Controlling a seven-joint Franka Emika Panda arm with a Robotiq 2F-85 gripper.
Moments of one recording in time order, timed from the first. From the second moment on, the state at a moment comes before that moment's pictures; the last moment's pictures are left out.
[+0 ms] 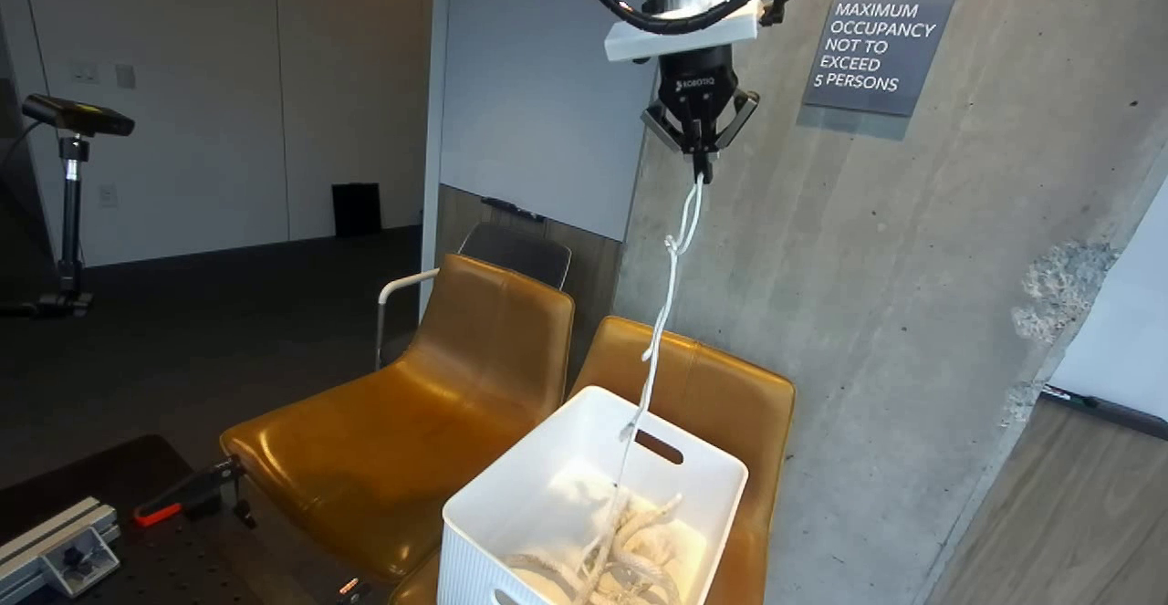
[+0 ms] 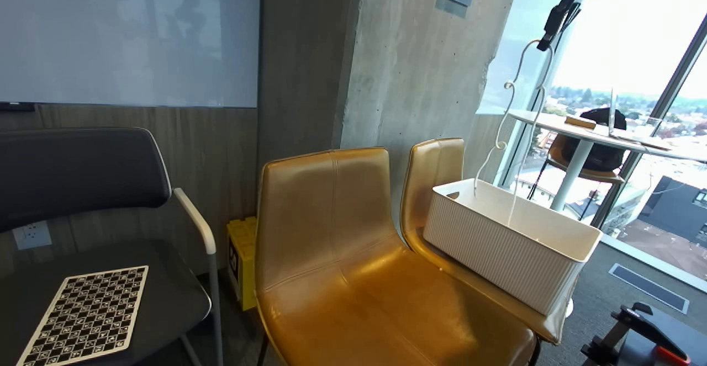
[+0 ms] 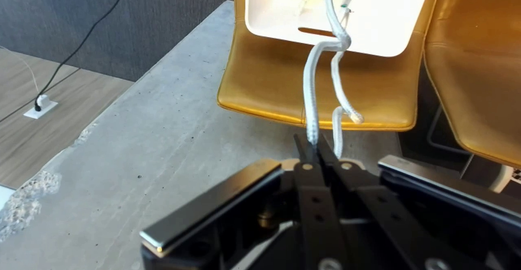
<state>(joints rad) -0.24 0.37 -0.09 -1.29 -0.07 2.05 -0.47</state>
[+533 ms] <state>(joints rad) -0.25 0.45 -0.09 -1.37 -0.07 2.08 -0.47</state>
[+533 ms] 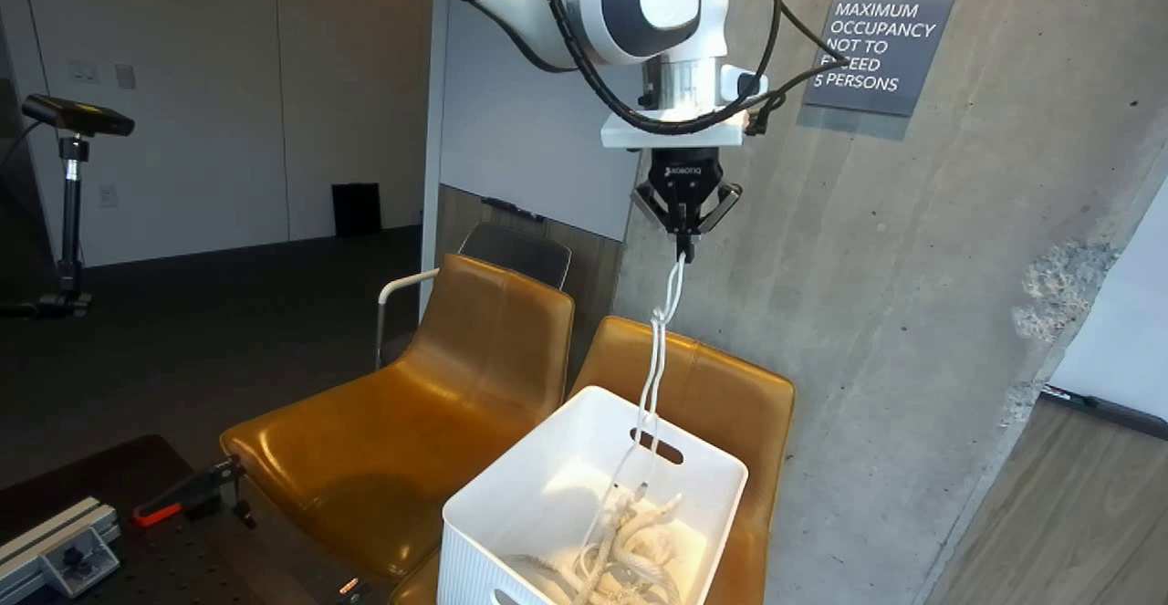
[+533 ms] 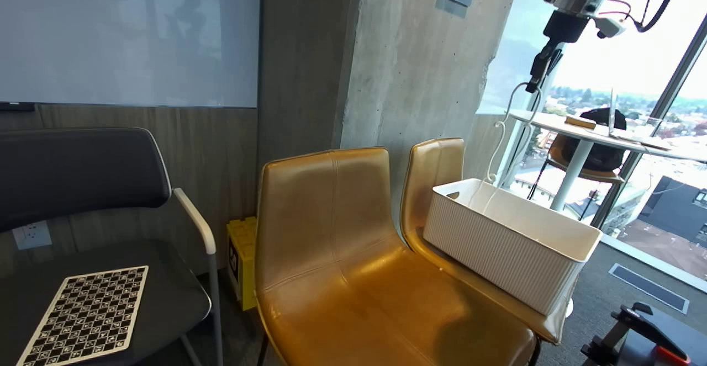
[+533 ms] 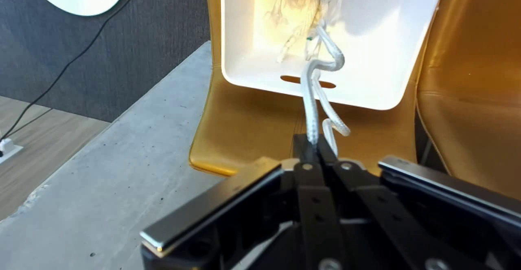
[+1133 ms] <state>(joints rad) -0.26 0.48 -0.10 -1.47 -0.08 2.14 -0.47</state>
